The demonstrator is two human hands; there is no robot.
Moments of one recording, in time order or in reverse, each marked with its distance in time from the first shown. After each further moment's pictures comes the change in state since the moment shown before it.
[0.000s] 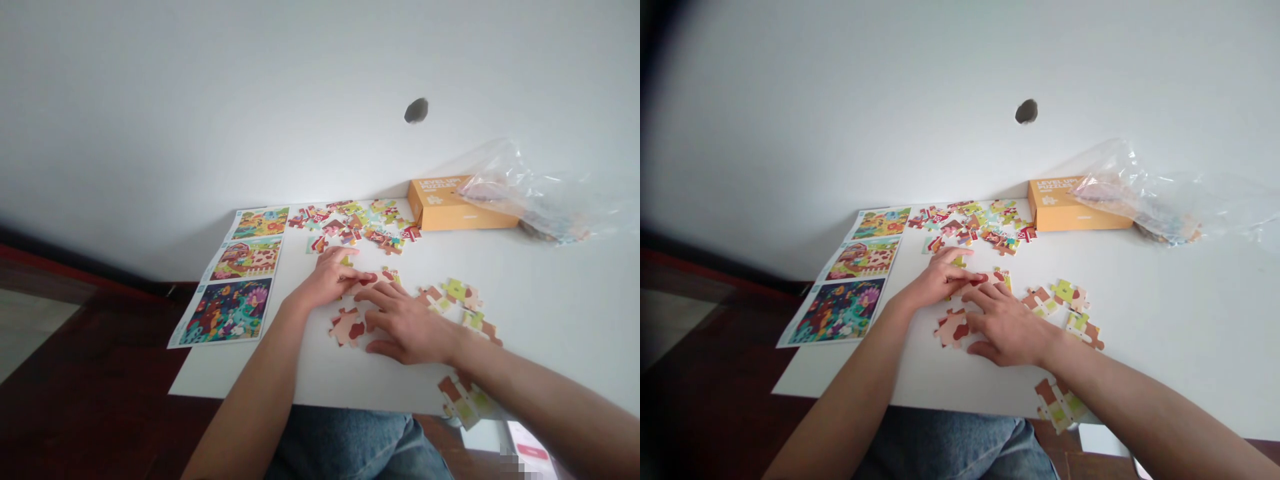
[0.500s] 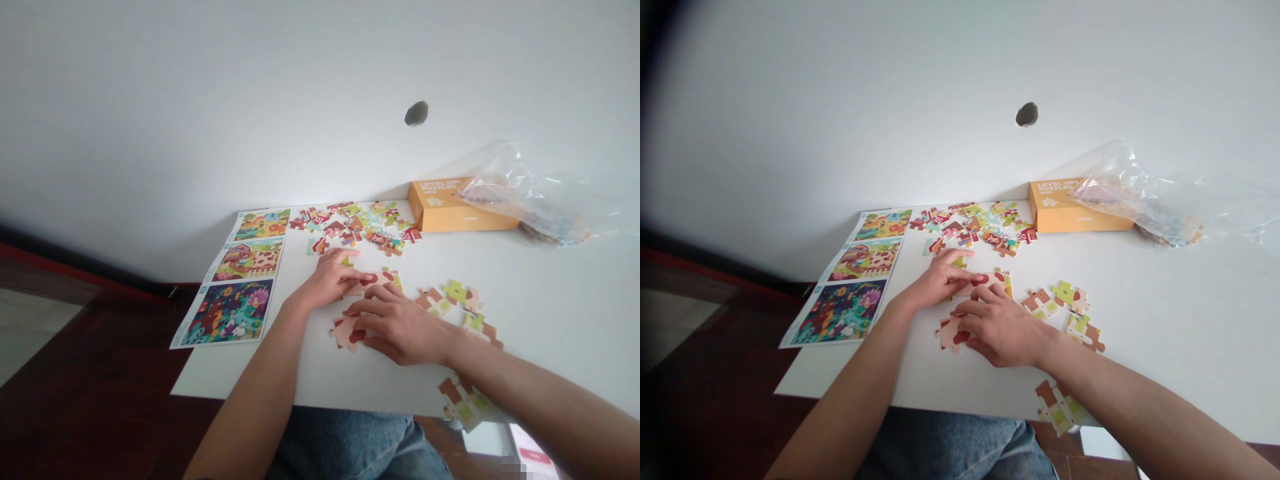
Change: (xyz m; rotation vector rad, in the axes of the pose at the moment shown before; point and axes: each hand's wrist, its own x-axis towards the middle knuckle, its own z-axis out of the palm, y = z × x) left_hand 0.000 0.001 -0.001 -0.023 0.000 -0.004; right_hand 0.008 -0.003 0.003 0.027 -0.007 -0.064
